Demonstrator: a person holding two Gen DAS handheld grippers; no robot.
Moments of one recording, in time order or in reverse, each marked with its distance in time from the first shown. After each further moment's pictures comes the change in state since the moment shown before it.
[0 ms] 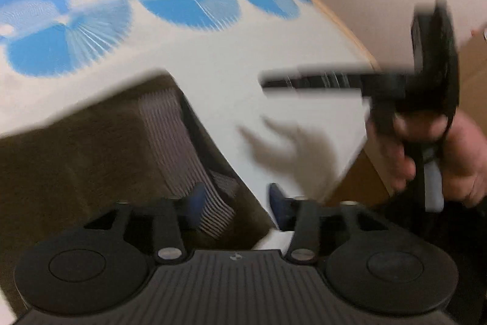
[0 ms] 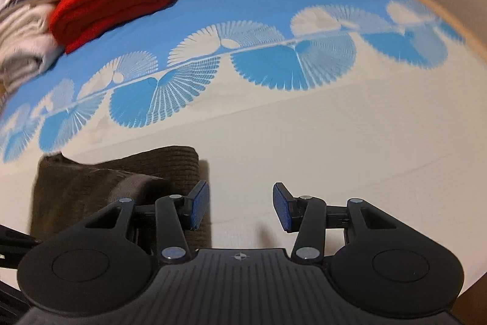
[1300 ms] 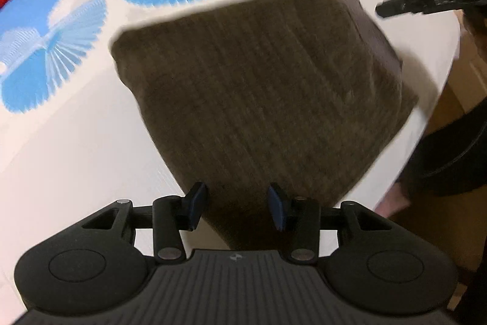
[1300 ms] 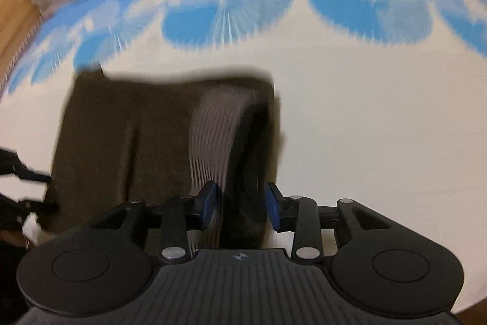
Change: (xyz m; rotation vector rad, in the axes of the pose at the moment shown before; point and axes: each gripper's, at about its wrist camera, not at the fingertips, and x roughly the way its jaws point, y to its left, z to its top) left arm -0.051 0.111 -0.081 0.134 0.181 0.342; right arm 0.017 0.060 -0.016 -0.214 0.154 0.101
